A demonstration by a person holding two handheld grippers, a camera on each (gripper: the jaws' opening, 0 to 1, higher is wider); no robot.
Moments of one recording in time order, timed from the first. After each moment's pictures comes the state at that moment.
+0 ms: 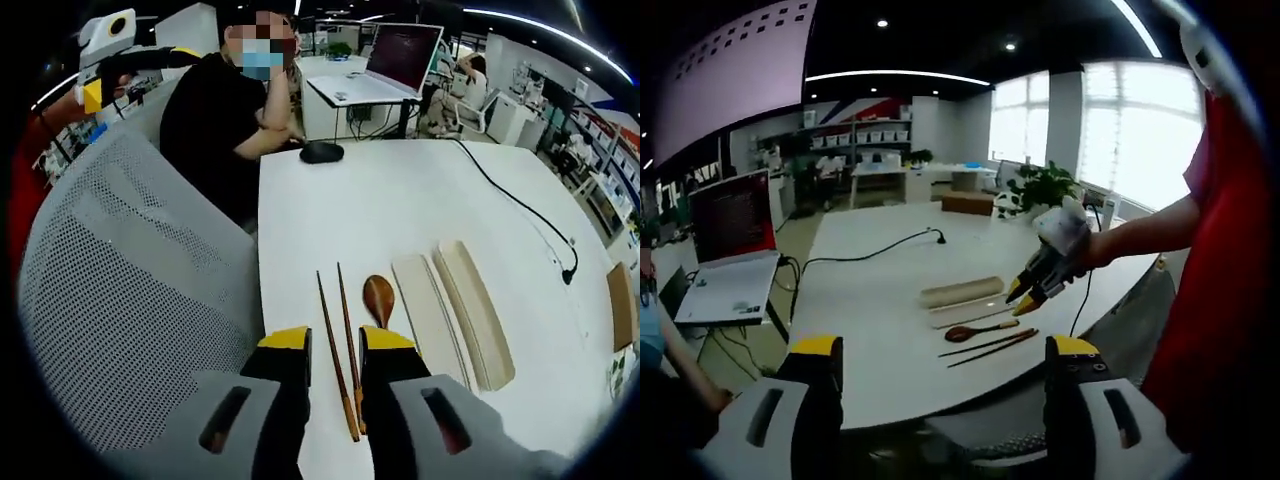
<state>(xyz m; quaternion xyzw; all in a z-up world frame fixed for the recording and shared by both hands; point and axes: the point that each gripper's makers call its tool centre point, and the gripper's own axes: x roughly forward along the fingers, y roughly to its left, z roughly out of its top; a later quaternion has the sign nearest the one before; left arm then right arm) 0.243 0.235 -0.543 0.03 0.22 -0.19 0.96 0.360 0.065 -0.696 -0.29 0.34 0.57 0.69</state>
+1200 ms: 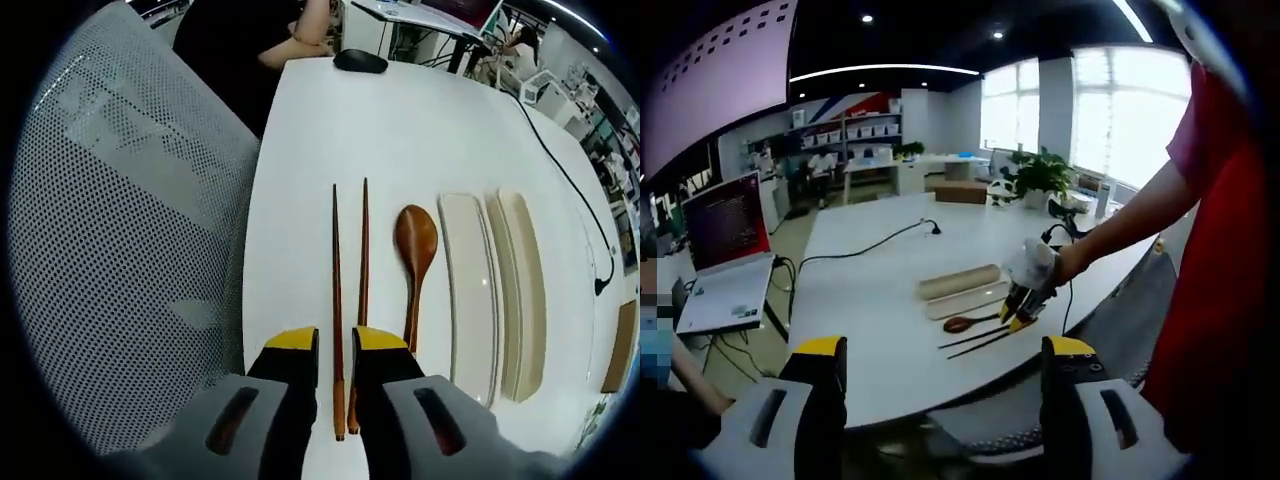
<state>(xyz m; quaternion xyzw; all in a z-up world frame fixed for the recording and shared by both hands) 0.240 0.233 -0.554 0.06 0.24 -0.20 0.95 0.357 0.051 -0.790 -0.41 0.39 0.58 0.58</state>
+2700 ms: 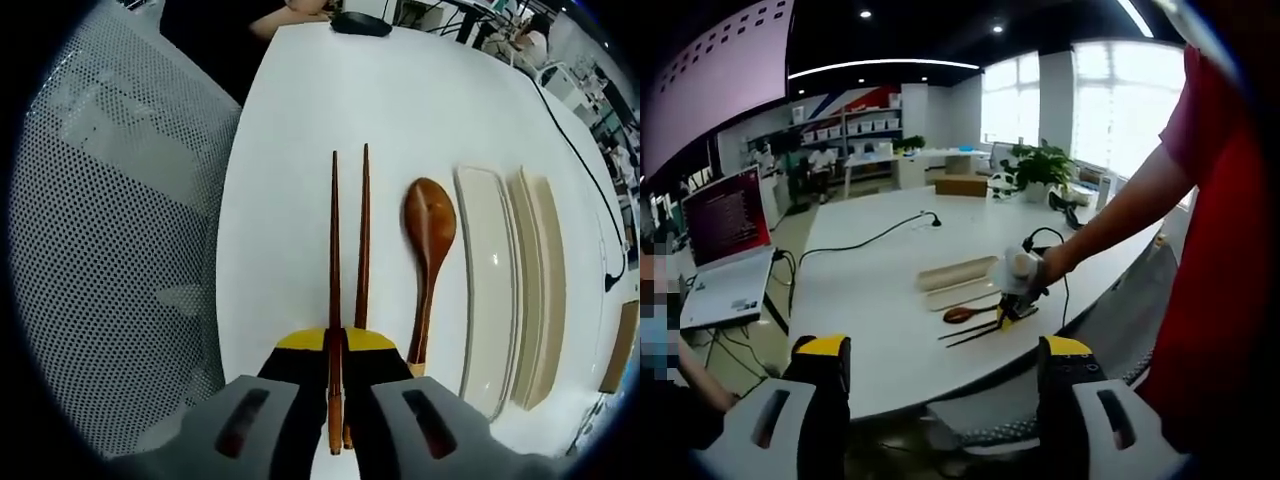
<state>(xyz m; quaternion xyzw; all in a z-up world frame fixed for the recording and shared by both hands) 0.233 0.241 -0.568 0.06 0.25 -0.20 0.95 0.363 0.050 -0.823 -0.44 0.43 0.56 0.56</state>
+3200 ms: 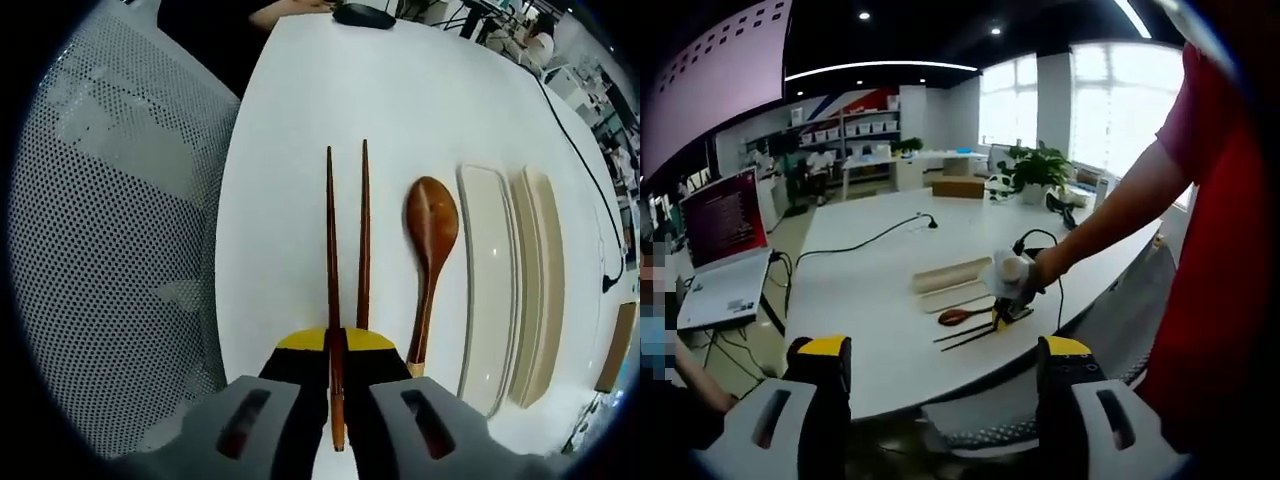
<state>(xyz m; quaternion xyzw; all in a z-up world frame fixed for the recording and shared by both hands) 0.231 0.224 -0.562 0.06 0.24 -0.20 0.95 0.362 0.050 -0.823 -0.43 0.46 0.54 0.56</state>
